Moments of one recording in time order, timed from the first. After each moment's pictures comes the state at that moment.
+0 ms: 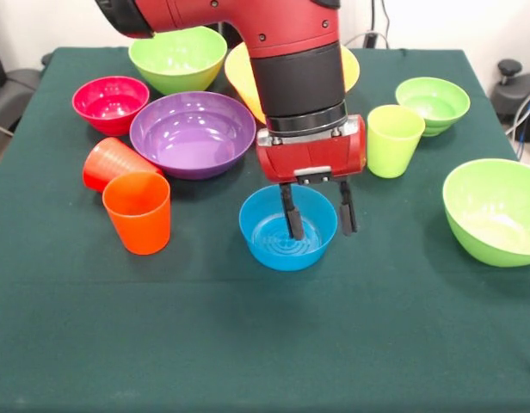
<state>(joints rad) -0.59 -0.44 0.58 1.47 -0.50 0.33 1.99</state>
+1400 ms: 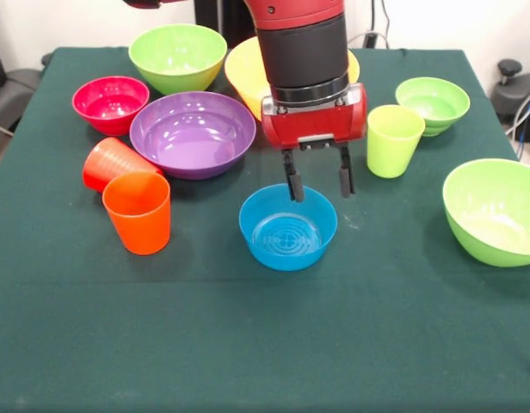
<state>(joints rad) -0.60 -0.51 0.58 1.54 -0.51 0.45 1.99</state>
